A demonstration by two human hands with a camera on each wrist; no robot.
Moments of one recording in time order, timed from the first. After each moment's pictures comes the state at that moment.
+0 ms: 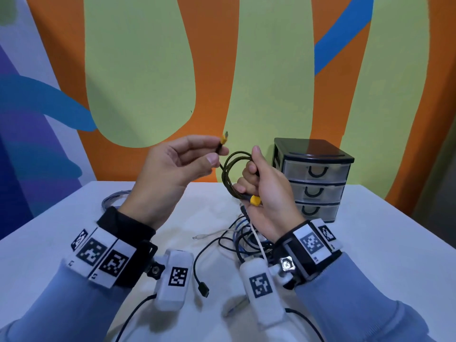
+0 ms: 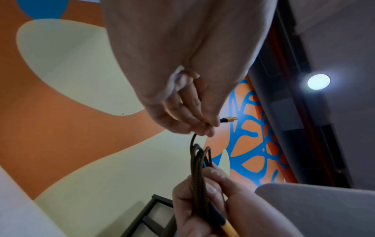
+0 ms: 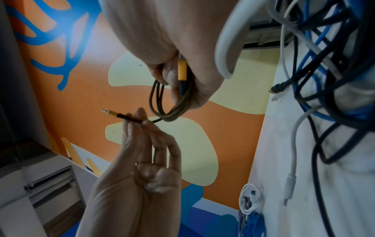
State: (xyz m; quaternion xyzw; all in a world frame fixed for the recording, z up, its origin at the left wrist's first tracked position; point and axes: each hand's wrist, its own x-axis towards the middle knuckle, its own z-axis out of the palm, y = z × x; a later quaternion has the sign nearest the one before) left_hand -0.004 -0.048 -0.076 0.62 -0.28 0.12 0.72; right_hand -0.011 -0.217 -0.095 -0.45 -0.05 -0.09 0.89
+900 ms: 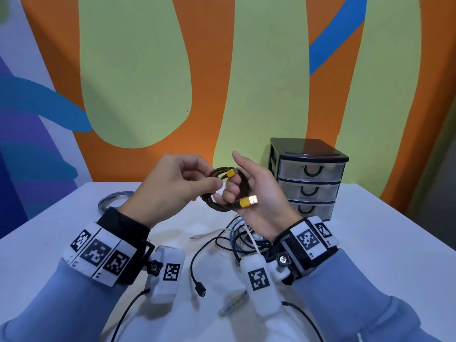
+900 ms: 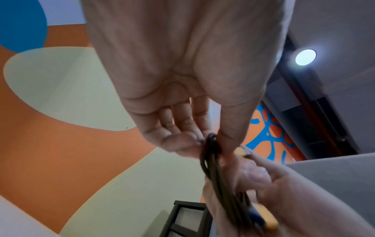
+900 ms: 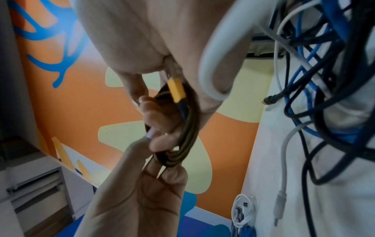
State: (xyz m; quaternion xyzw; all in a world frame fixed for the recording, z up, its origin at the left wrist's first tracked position) left_hand 0.001 -0.041 -0.080 0.80 -0.24 0.10 0.54; right_hand -0.011 -0.224 -0.097 -0.51 -0.11 0.05 0.85
